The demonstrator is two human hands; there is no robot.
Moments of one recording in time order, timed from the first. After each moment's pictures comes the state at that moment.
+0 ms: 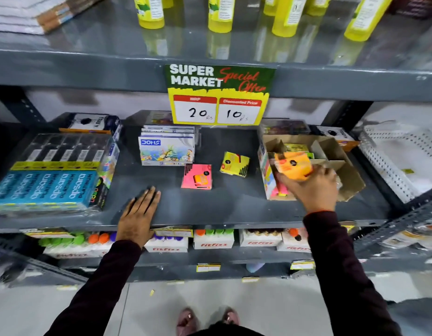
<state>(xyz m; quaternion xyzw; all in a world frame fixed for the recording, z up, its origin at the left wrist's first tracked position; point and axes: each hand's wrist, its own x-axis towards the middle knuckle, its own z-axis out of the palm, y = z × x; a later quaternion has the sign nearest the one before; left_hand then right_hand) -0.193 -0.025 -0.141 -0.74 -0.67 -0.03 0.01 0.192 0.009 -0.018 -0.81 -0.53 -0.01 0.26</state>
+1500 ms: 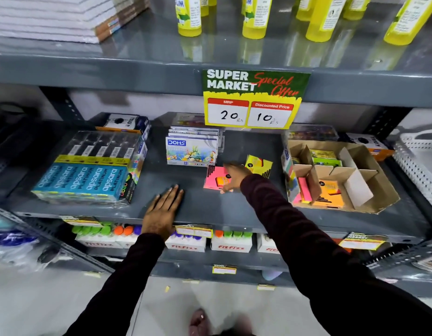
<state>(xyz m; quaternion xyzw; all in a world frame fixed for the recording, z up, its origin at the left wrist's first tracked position) -0.188 -0.026 -0.133 -0.74 -0.67 -0.06 -0.01 0.028 0.112 -0.061 -0.55 -0.81 0.20 -0.07</state>
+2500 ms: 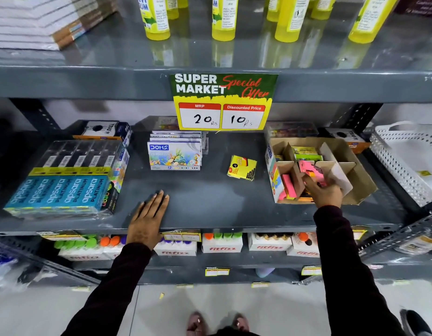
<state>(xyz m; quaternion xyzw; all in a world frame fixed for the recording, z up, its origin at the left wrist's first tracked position) -0.189 -0.026 -0.136 -0.74 -0.68 -0.03 0.01 0.233 0.050 -0.072 -0.81 -0.38 0.22 0.39</state>
